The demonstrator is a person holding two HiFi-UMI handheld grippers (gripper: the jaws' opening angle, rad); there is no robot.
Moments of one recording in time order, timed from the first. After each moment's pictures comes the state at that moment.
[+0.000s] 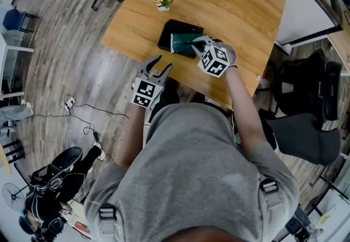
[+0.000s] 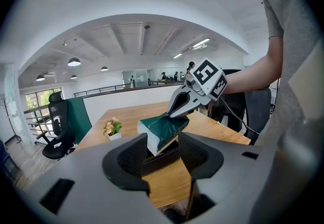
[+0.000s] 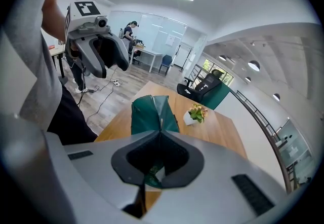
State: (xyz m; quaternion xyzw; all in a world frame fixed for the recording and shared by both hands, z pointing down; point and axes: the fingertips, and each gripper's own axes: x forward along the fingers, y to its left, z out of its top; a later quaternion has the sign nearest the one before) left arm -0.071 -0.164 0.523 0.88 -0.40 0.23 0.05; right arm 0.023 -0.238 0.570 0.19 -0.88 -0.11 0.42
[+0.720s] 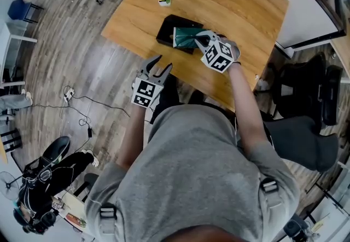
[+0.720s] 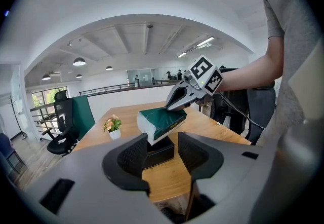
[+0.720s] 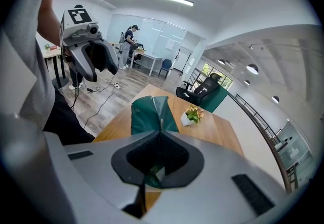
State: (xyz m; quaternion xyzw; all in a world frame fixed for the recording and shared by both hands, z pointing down) left arm -0.055 -0.137 0.525 0.87 -0.43 0.23 0.06; right arm 0.046 -0.236 0.555 0.19 -0.89 -0.12 0.40
